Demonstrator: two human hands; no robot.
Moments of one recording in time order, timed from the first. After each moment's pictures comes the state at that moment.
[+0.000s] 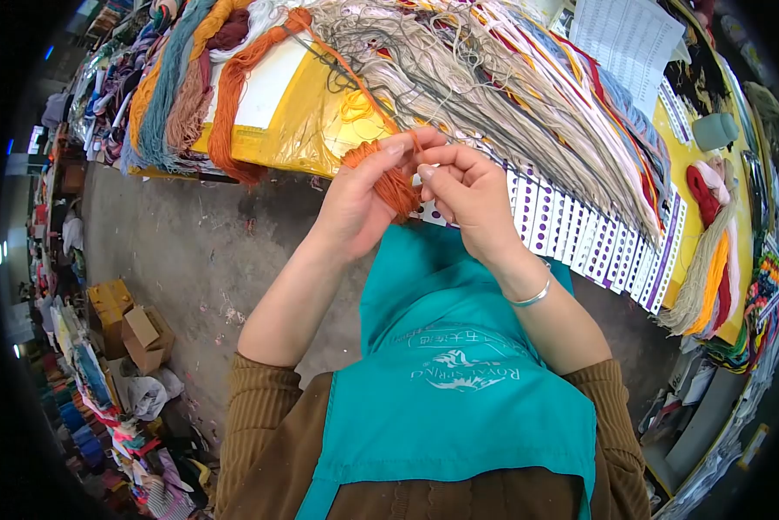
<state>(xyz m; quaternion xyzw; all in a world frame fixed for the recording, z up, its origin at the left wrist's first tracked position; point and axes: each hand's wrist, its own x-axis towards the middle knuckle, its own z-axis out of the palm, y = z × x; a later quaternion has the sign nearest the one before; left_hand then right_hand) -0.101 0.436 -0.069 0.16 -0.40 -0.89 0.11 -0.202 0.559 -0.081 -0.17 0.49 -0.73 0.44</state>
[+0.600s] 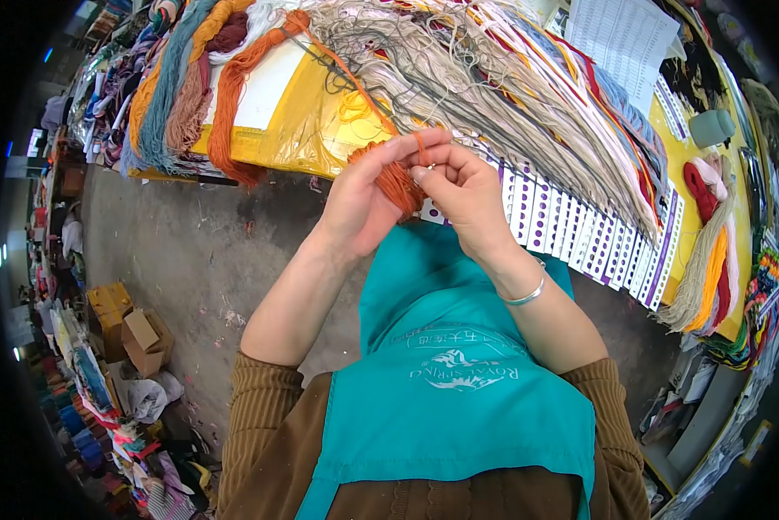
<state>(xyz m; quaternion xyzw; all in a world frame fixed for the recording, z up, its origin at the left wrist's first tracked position) -0.106 0.442 -0.066 0.15 -0.36 -0.92 0.08 -0.196 0.555 -0.085 -0.19 0.51 -0.73 0.40</state>
